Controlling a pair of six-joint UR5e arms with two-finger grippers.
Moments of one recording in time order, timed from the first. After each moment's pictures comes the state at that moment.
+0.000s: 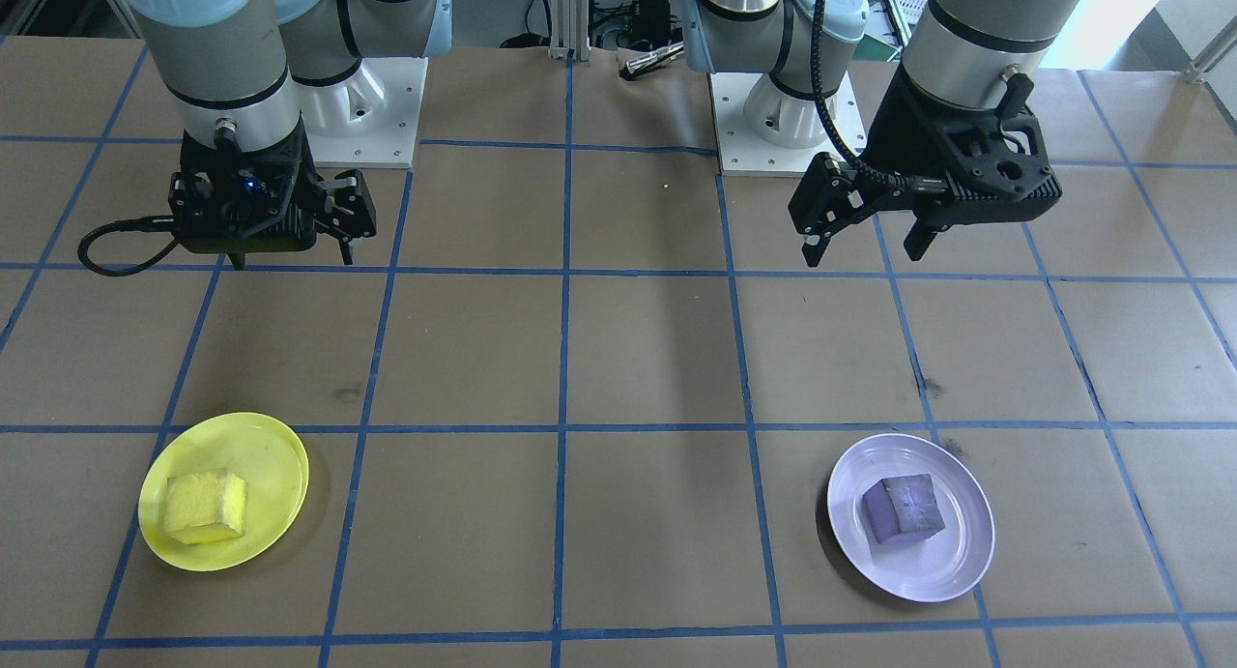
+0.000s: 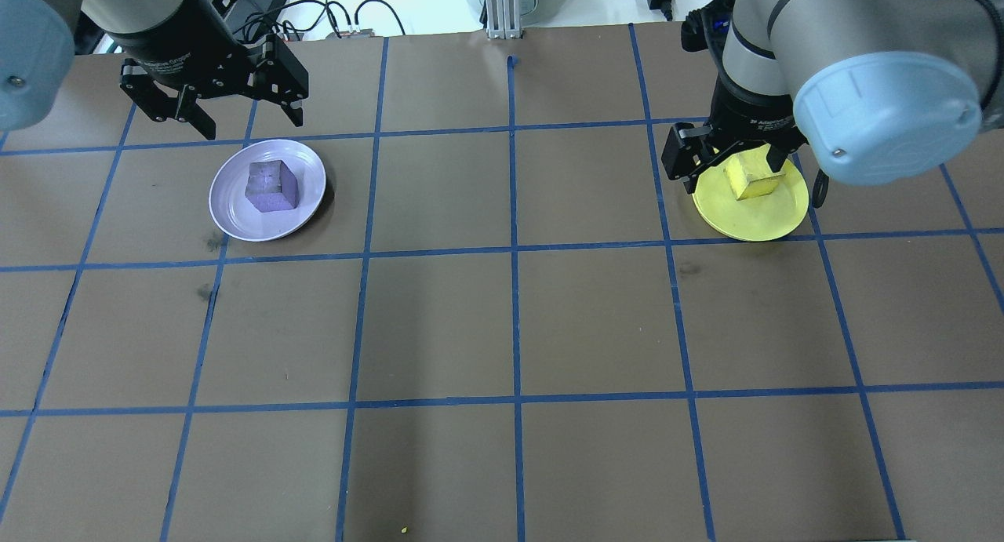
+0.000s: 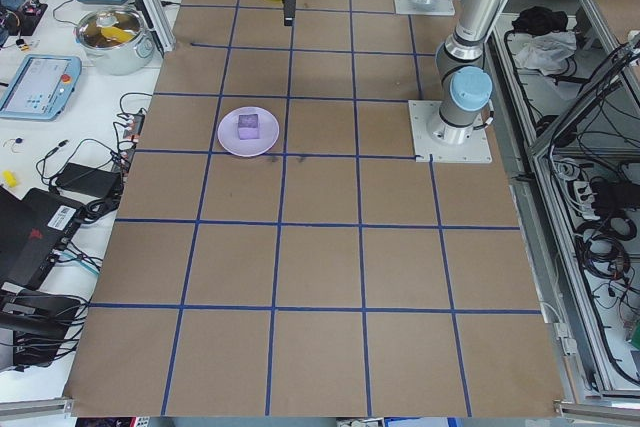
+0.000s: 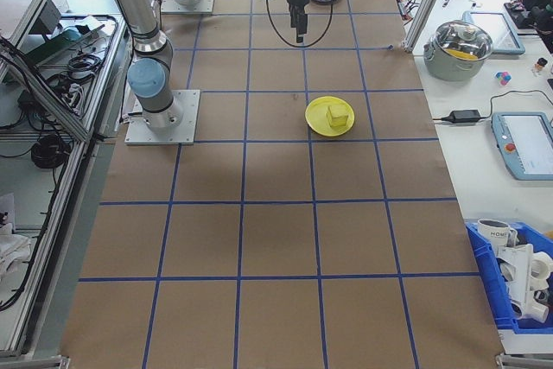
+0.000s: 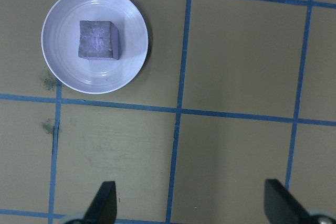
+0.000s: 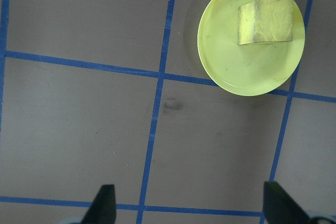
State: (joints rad) left arm -1.54 -1.60 -1.51 -1.50 1.55 -0.08; right arm 1.63 -1.55 1.68 -1.71 -1.70 -0.09
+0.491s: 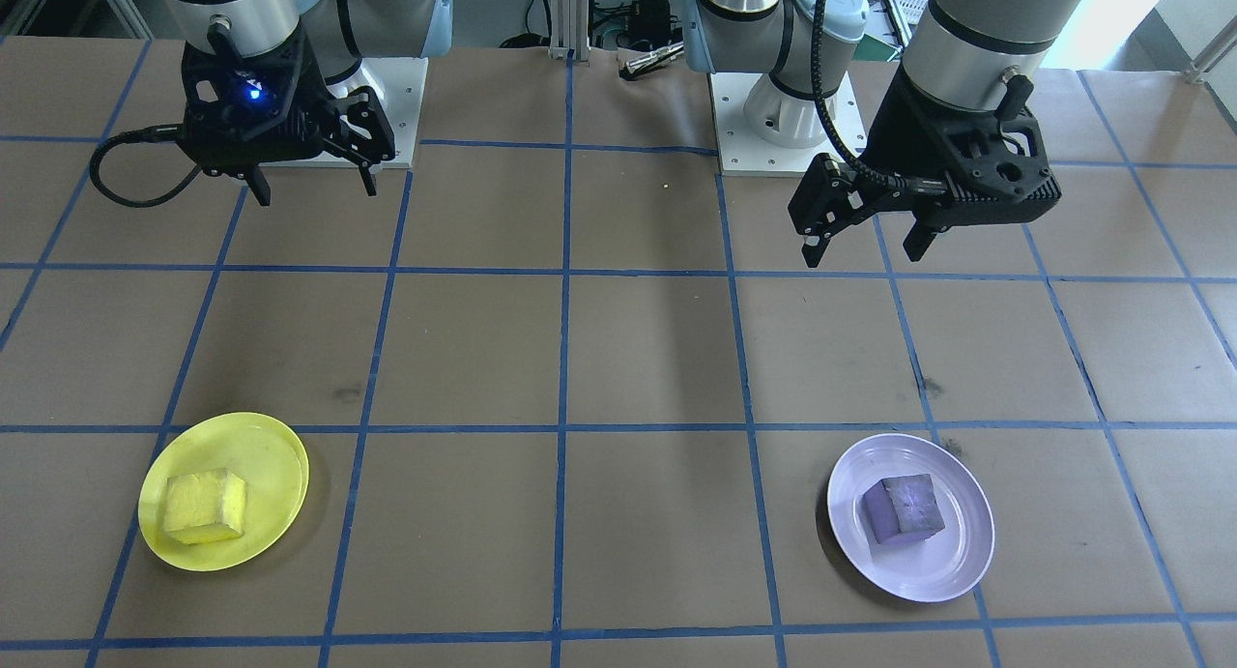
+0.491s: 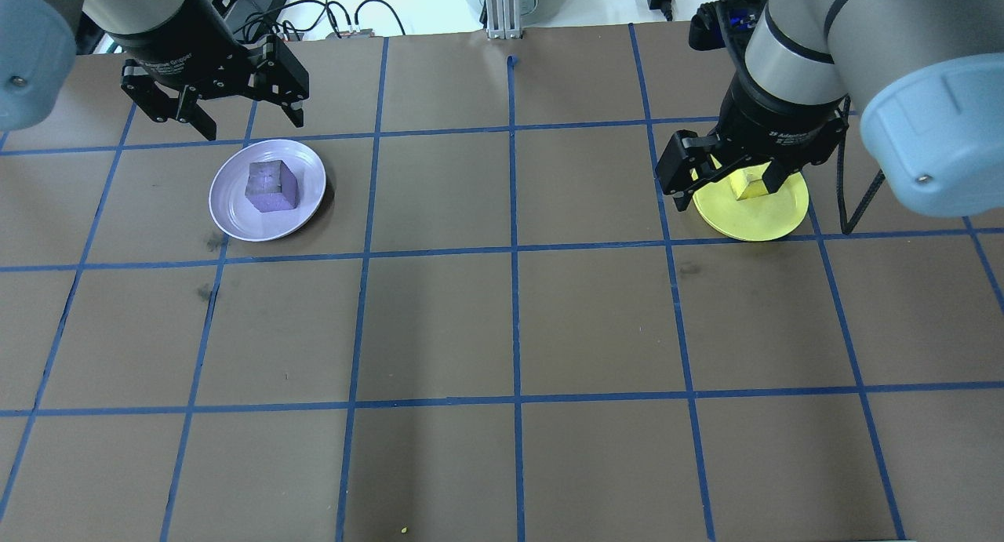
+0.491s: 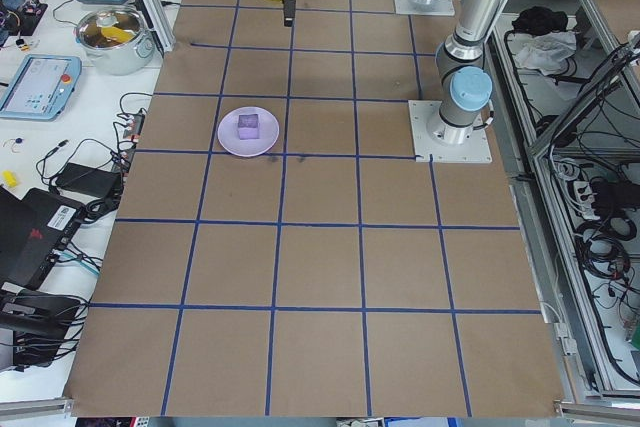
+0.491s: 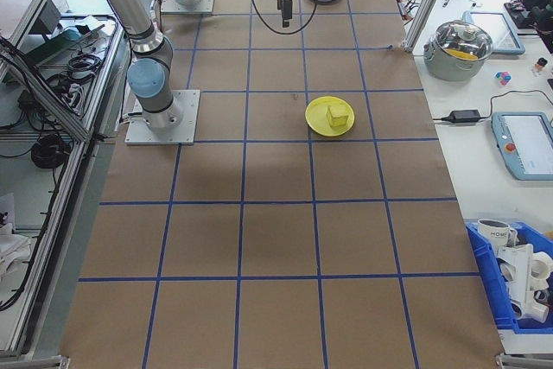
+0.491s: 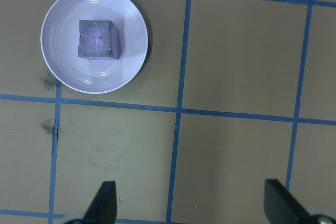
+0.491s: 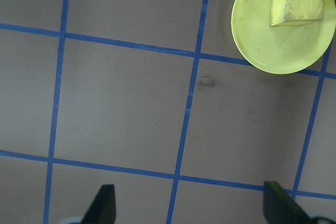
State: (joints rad) left arm -1.54 -1.60 -1.51 -1.50 1.55 -0.08; right arm 1.63 -1.66 1.67 -1.60 -1.58 -0.10
